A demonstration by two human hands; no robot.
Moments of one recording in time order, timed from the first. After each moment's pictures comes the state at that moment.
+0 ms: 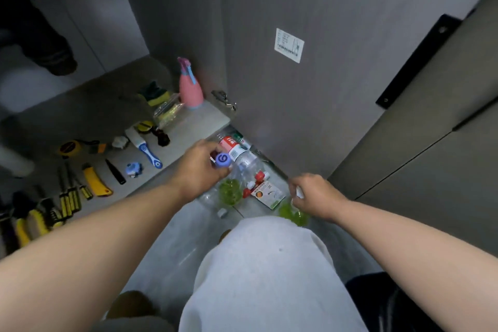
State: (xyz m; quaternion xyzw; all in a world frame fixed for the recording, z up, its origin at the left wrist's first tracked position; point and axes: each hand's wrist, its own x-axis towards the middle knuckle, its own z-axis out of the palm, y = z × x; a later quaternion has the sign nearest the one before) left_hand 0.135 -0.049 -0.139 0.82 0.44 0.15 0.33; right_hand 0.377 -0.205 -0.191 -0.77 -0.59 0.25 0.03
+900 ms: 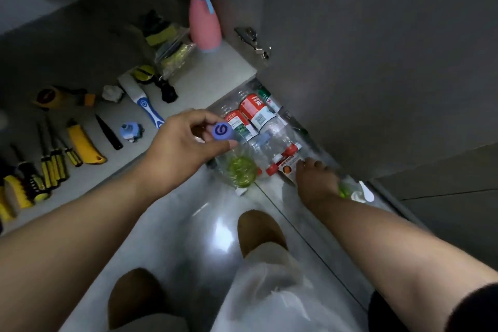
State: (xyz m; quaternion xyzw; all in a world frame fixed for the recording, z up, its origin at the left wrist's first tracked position) left_hand 0.086 -0.007 -0.178 0.75 0.47 0.18 0.43; right_hand 0.325 -0.131 -0.338 -0.78 -0.56 0.12 -0.25
